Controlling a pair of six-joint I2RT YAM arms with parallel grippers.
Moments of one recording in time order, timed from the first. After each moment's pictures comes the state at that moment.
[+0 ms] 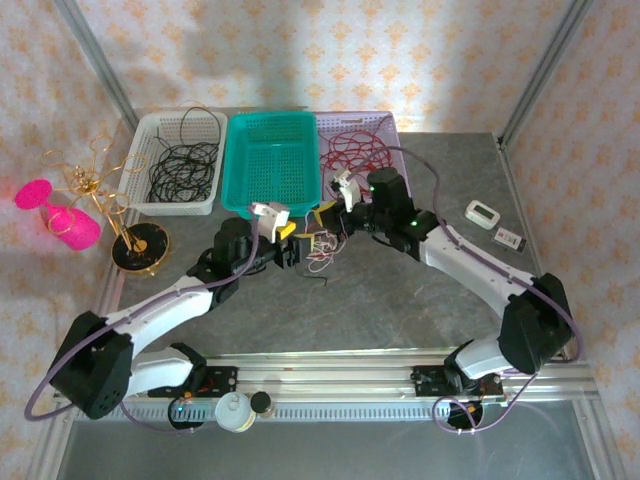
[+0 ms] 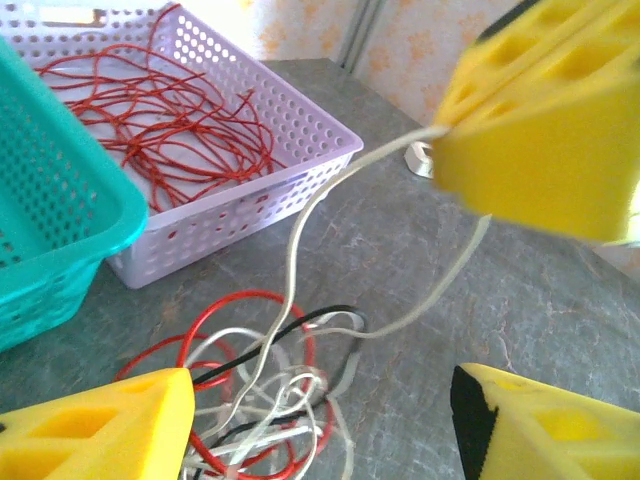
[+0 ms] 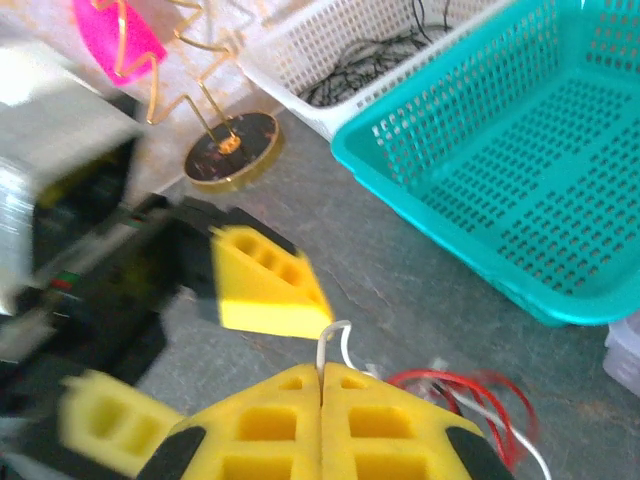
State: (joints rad) left arm -0.49 1.21 0.58 0.35 0.32 -0.24; right arm 0.61 1.41 1.10 -0.15 -0.53 0.07
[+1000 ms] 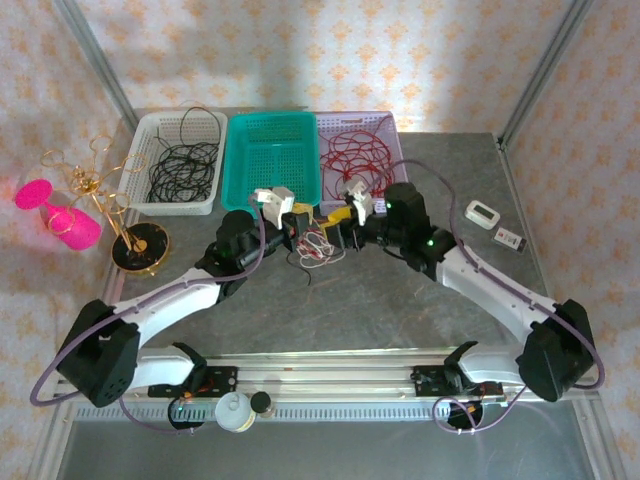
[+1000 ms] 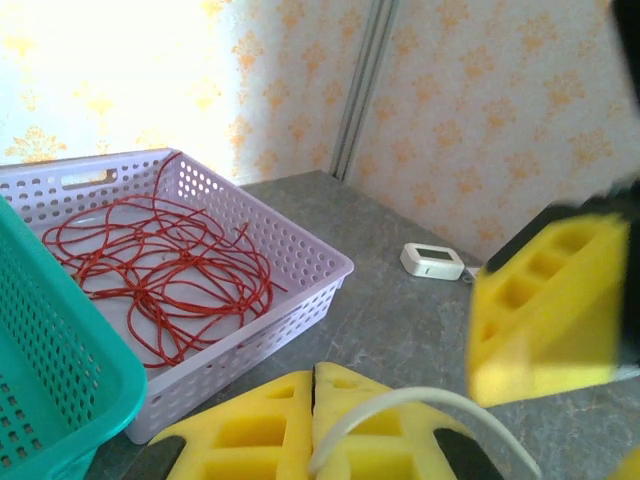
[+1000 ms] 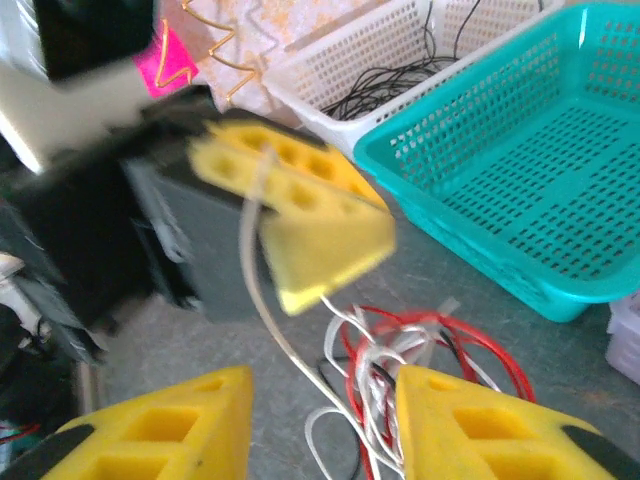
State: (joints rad) left arm -0.54 1.24 0.65 0.51 0.23 -0.21; right arm 0.61 1.24 0.88 0.00 -0.51 0.10
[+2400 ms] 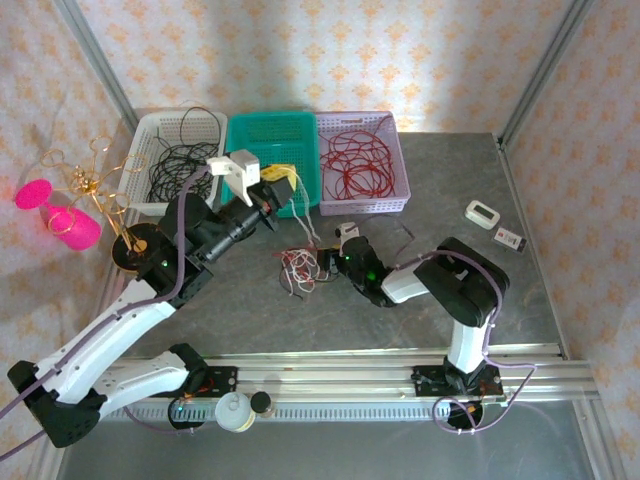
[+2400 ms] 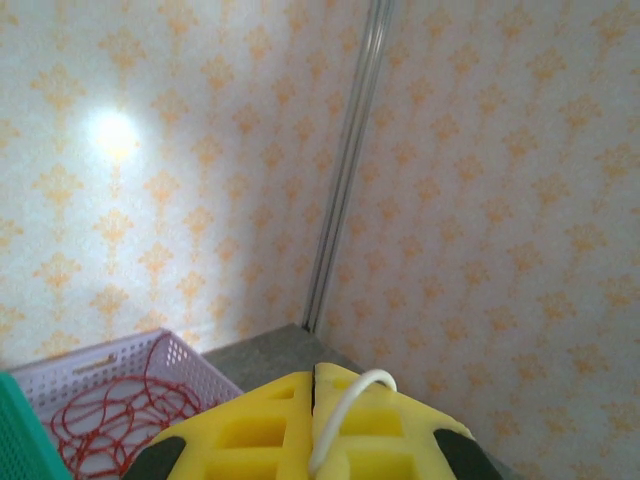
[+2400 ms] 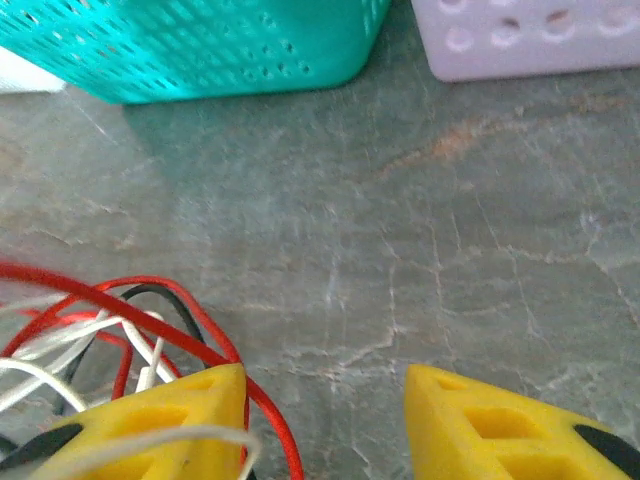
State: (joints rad) left arm -0.65 0.97 1.07 0.08 0.07 -0.22; right arm 0.76 1.84 0.64 0.68 0.07 0.51
